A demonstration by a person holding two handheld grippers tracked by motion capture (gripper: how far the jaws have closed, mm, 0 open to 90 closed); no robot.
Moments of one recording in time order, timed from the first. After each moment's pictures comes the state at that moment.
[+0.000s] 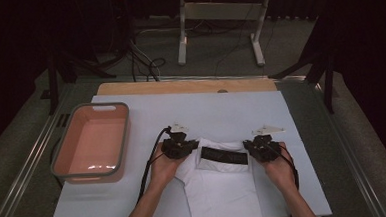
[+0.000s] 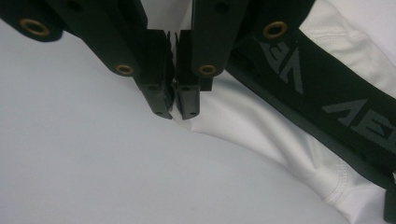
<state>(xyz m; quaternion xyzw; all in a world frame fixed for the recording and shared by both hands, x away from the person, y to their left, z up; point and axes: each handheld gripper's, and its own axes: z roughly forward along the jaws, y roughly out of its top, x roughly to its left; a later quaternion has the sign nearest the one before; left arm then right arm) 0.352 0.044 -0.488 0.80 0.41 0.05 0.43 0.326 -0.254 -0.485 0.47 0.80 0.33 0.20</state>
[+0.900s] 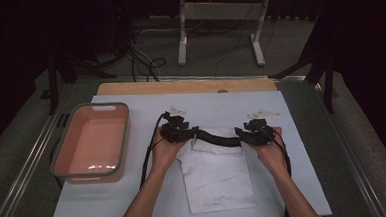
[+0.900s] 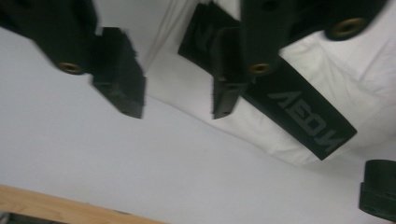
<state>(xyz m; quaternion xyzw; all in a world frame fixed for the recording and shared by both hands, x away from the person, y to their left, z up) 0.390 0.044 -0.480 0.78 0.45 0.09 0.43 0.364 -0.241 -0.471 0.48 0.77 0.36 0.21</state>
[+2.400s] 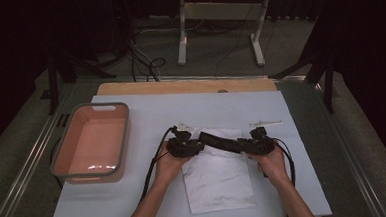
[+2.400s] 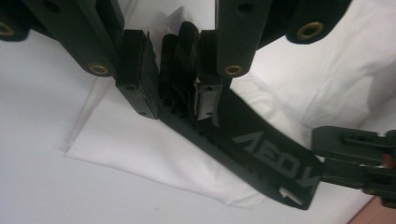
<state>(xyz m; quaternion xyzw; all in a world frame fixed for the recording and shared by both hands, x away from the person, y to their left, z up) 0.358 0.030 -0.505 0.81 0.41 0.03 0.41 0.350 -0.249 -0.496 0.51 0.77 0.38 0.07</state>
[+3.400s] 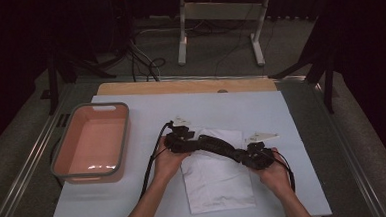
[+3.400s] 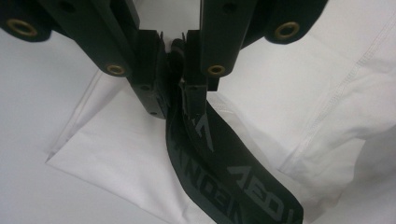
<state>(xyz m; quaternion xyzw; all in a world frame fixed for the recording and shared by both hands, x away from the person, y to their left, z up) 0.364 0.033 -0.482 0.79 0.43 0.06 0.44 0.309 -0.237 -0.494 0.43 0.82 0.36 0.13</state>
